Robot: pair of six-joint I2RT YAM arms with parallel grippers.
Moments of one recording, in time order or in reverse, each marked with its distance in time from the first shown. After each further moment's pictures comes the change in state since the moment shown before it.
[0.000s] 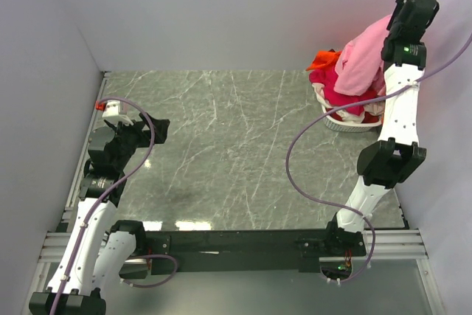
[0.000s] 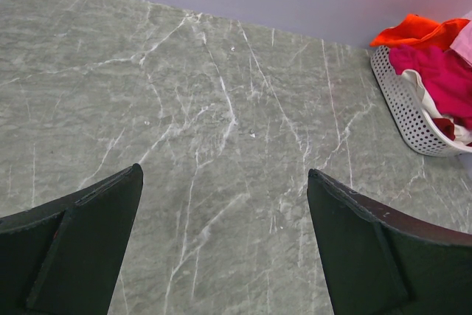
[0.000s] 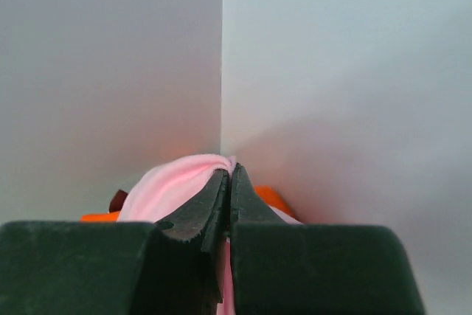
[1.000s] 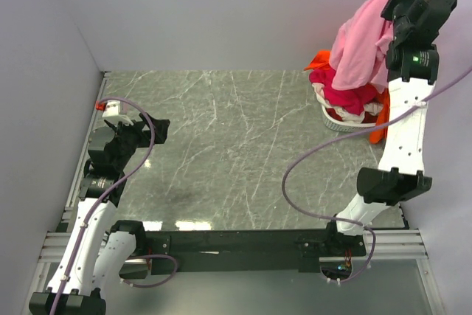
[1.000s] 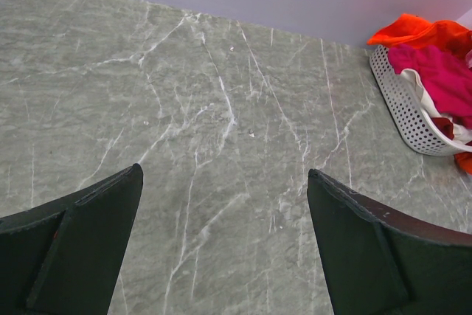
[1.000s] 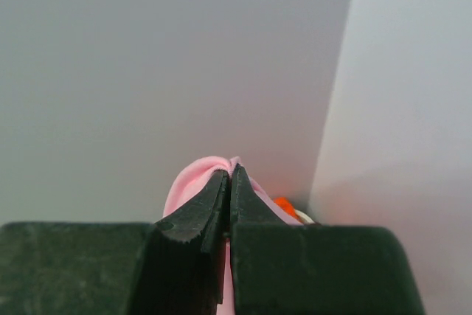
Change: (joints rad) left arm 0.000 -0.001 0.000 0.000 0.003 0.000; right arm 0.071 -0.182 0.029 -0.039 -0.224 0.080
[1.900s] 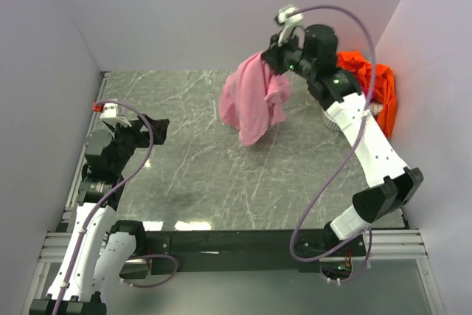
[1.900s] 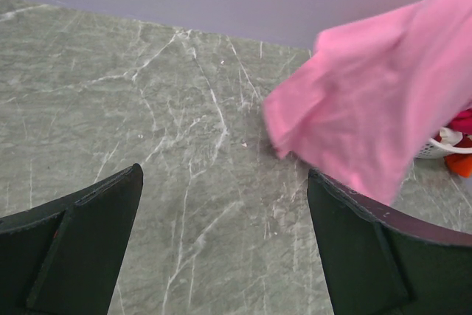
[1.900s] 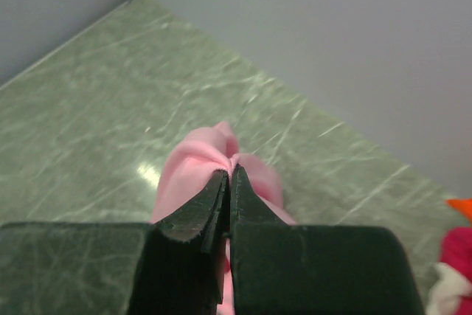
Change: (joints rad) left arm 0.000 -0.039 0.000 0.011 0.014 0.007; right arm 0.568 -0.142 -0.423 -0.036 -0.294 -0.092
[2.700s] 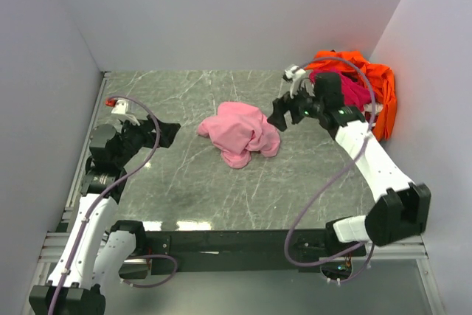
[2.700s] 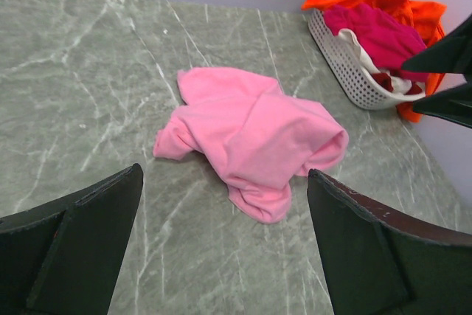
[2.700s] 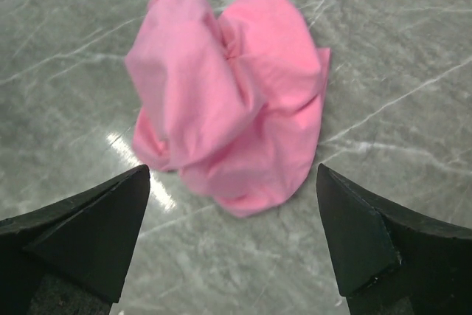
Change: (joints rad) left arm 0.000 0.068 0.000 0.041 0.193 0.000; right arm -0.137 -0.148 -0.561 -0.009 -0.268 -0.148
